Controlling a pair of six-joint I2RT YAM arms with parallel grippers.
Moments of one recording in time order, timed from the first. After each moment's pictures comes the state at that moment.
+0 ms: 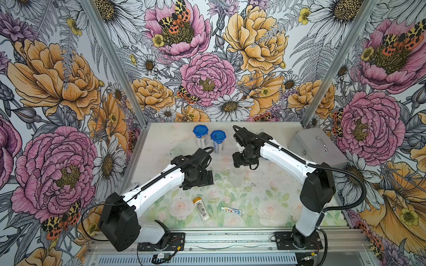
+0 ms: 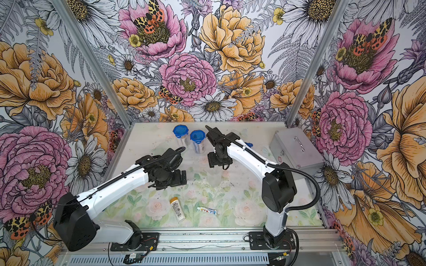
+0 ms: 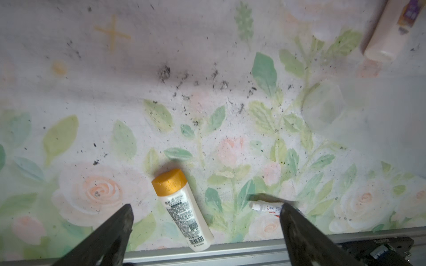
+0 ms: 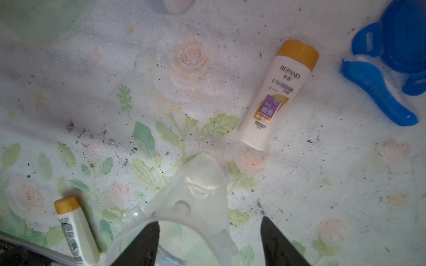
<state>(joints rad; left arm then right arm) -0.70 1.36 1.08 -1.07 -0.01 -0.83 0.63 1.79 1.62 -1.10 -0.03 0.36</state>
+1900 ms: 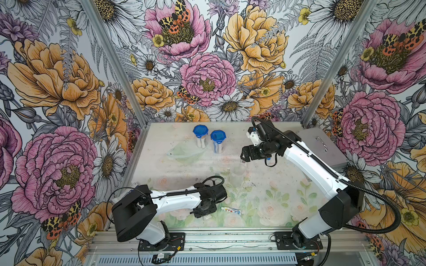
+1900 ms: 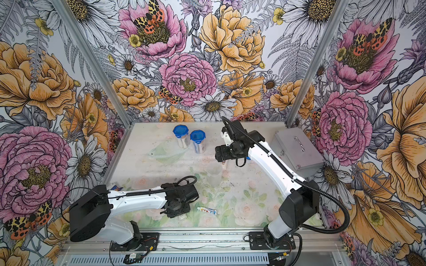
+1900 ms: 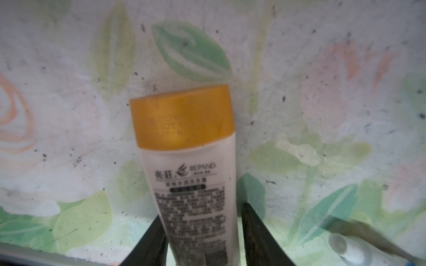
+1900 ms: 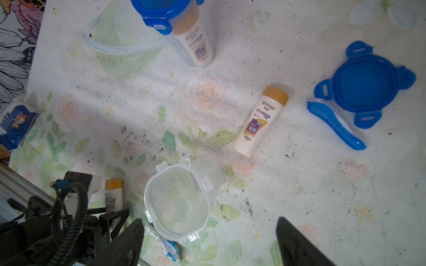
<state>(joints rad) -1.05 1.47 0.75 -0.84 -0.11 -1.37 0.48 1.56 1.54 -1.06 -0.18 0.23</state>
